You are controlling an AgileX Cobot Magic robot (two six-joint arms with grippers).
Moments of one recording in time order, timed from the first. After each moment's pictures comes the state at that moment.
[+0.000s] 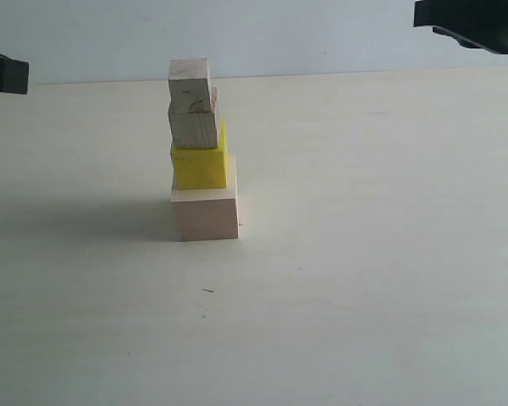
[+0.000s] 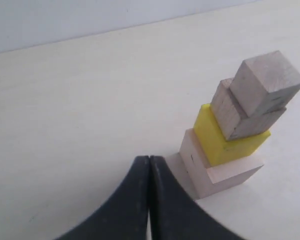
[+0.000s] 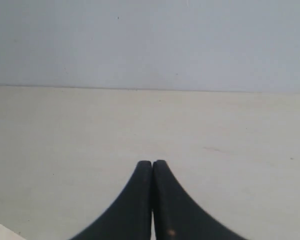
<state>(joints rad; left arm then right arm) -0.43 1.07 -0.85 0.10 0.50 -0.16 0.13 1.40 -0.90 1.17 0.20 -1.07</state>
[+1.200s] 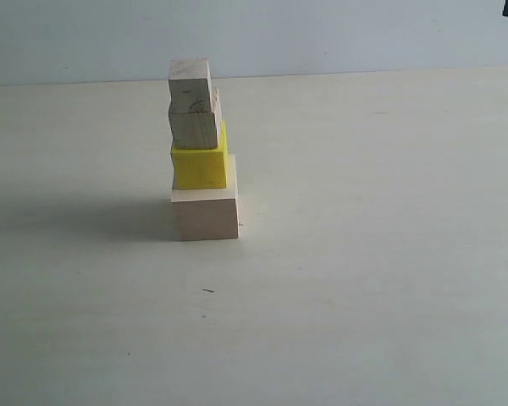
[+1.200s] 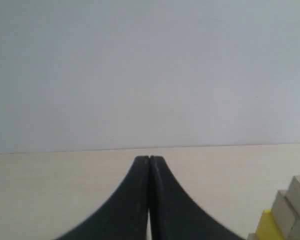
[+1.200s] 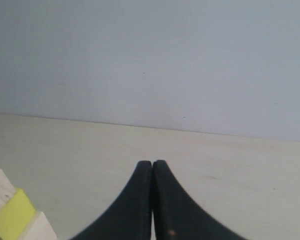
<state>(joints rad) -0.30 0.62 -0.75 0.50 0.44 -0.51 0.13 0.96 -0.71 1.12 0.24 -1.07</state>
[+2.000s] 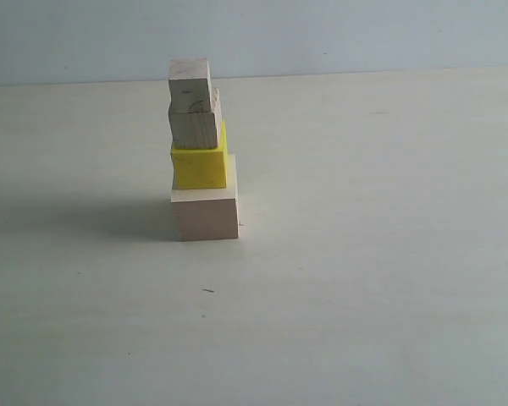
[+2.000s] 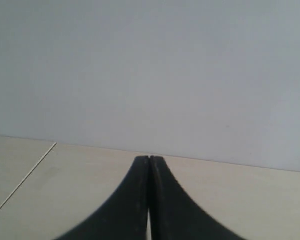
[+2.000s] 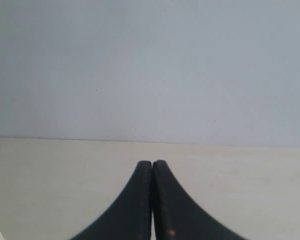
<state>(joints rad) -0.30 0.27 -0.57 0.75 0.61 -0.74 0.13 0.78 -0.71 0.06 0.25 -0.03</state>
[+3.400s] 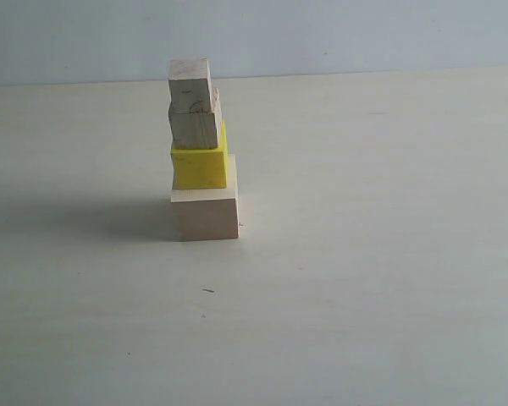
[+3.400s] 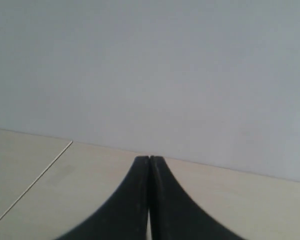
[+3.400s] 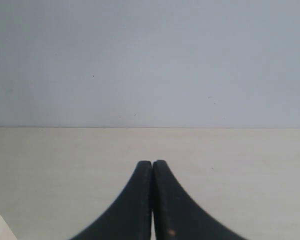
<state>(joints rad) -0.21 0.24 -0.55 0.73 0.59 -0.74 0.13 0.78 -0.71 0.03 0.30 0.03</state>
